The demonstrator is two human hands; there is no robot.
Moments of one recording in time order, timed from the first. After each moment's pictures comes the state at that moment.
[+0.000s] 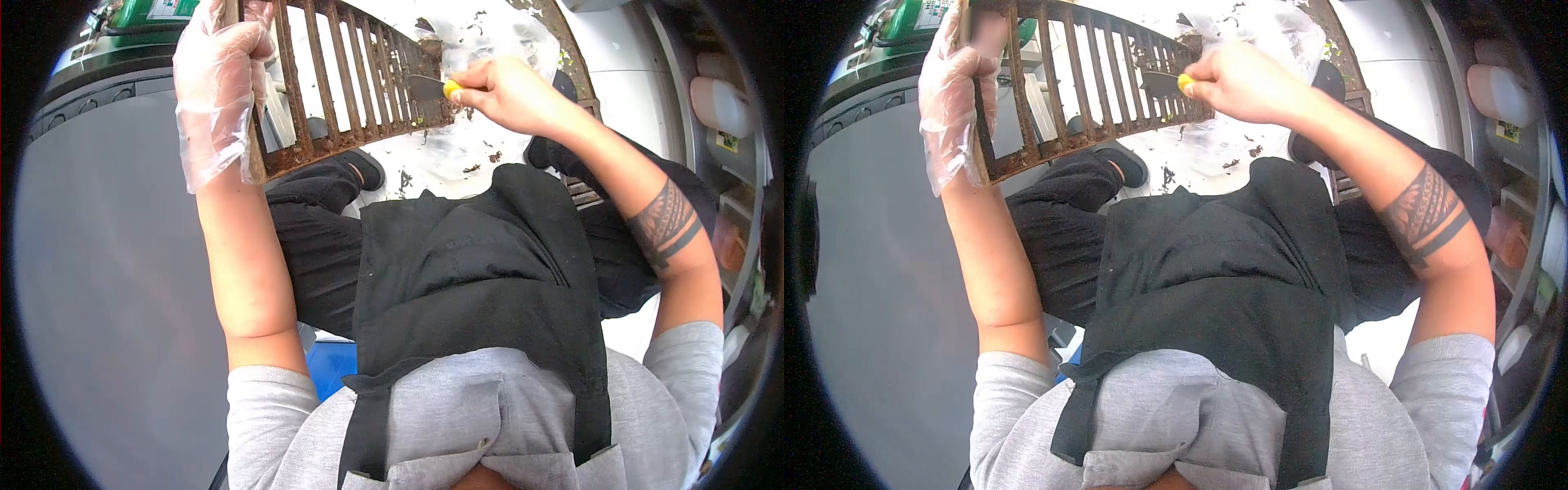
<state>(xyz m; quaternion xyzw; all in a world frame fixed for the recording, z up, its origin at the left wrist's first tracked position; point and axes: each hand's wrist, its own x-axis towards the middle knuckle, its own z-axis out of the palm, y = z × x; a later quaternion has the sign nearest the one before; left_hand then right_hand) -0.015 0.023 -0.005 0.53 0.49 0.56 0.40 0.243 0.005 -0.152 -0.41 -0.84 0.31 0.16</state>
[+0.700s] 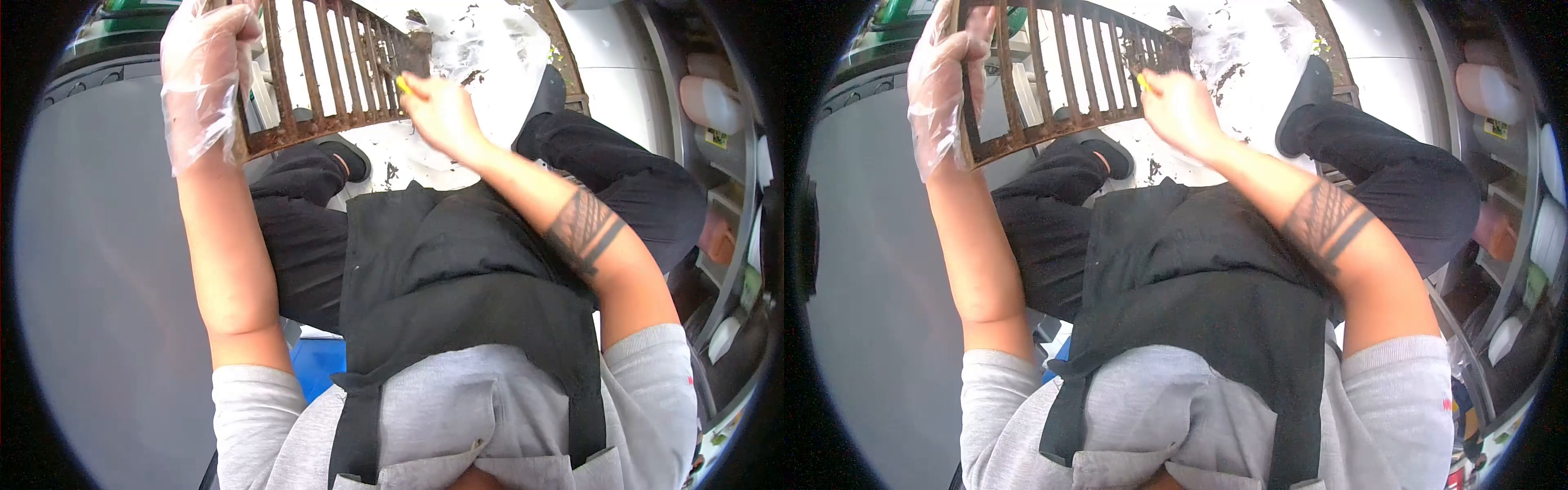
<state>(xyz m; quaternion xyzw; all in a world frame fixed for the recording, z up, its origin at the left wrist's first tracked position) -0.016 0.026 0.002 0.53 0.52 0.53 0.40 0.158 -0.034 -0.214 -0.61 -0.65 0.37 0.28</state>
